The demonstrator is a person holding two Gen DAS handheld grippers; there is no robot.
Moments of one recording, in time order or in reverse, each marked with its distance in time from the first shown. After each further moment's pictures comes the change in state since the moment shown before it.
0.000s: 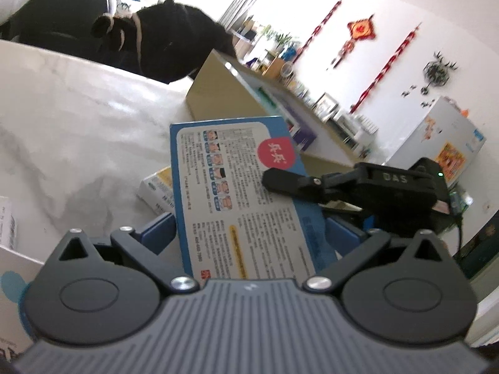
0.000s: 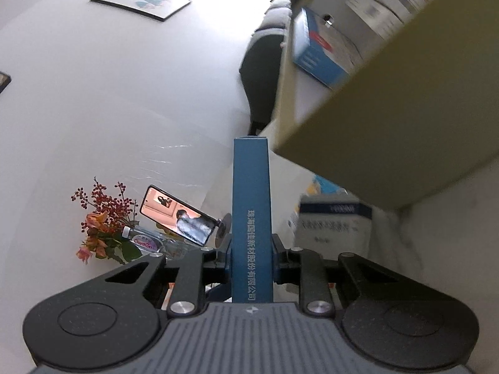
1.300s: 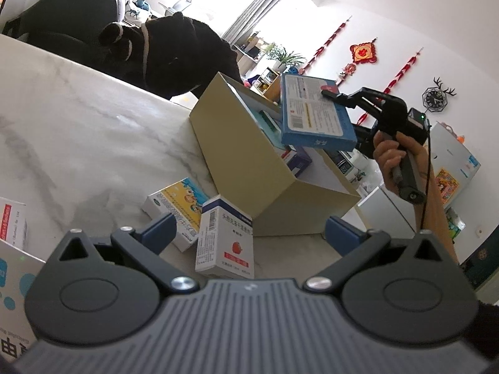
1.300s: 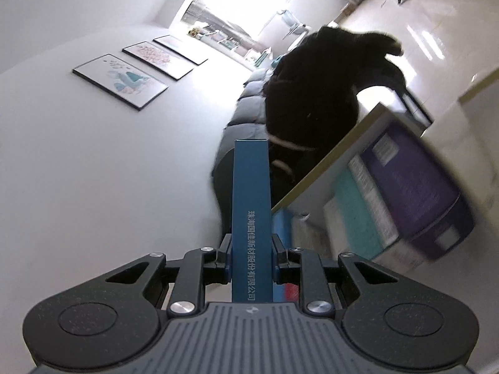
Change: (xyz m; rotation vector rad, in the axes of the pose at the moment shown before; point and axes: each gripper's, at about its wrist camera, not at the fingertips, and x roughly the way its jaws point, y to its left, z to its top) left arm -0.003 0.010 0.007 -0.072 -0.052 -0.009; right arm -0.065 0.002 0.196 -0.009 -0.317 -0.174
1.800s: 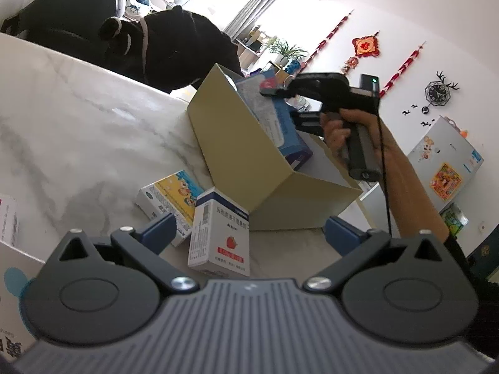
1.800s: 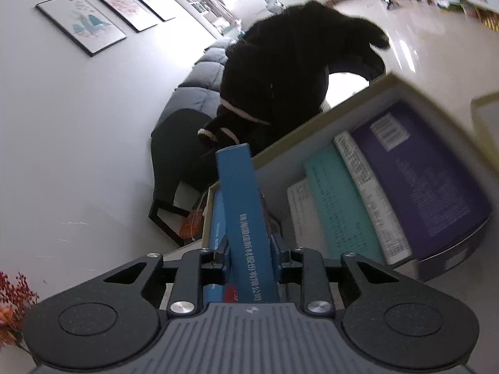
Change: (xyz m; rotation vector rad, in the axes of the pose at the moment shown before) left arm 0.007 -0.008 -0.003 0.007 0.032 0.016; right arm 0.101 0.001 -0.019 -0.106 0.131 -0.227
